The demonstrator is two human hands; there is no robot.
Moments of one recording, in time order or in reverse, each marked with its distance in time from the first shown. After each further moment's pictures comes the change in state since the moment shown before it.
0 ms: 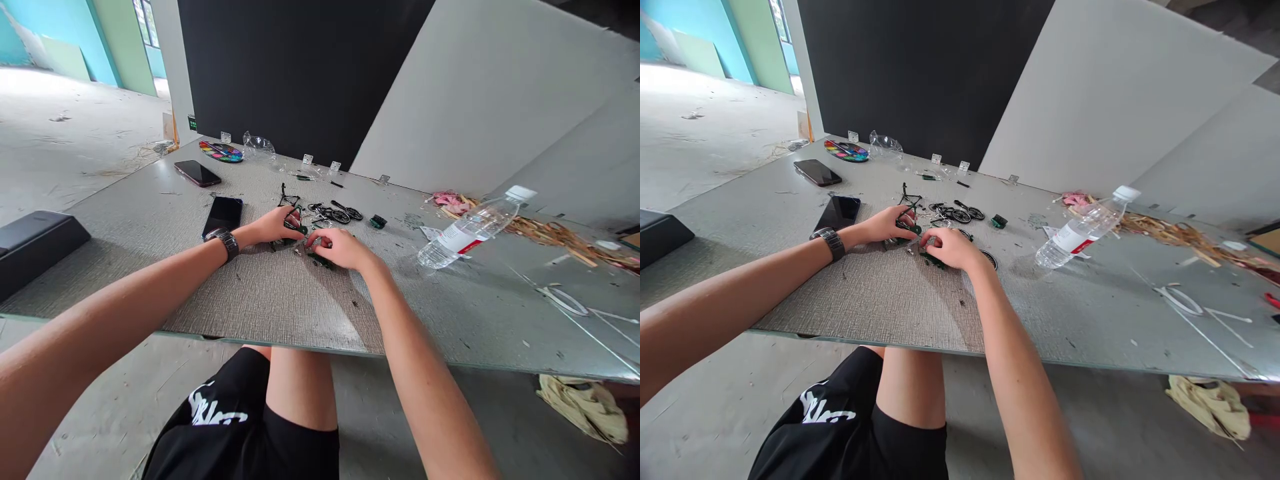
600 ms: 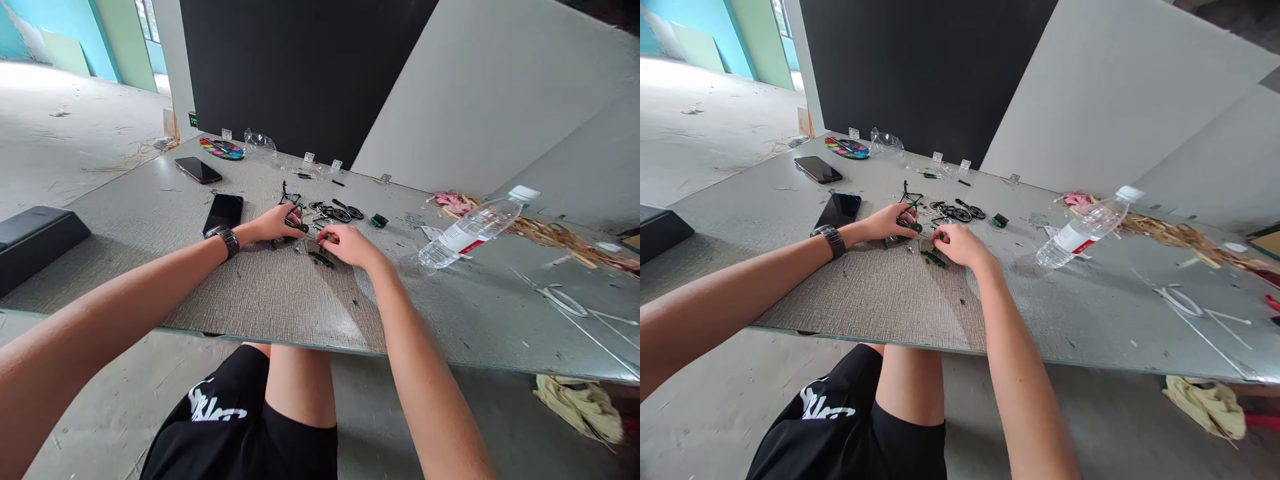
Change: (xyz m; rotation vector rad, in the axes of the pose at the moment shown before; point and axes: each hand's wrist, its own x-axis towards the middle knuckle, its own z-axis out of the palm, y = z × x) left_hand -0.001 0.002 0.000 0.019 0.003 0.009; right_hand -0.003 0.007 -0.007 -0.057 0.048 0.113
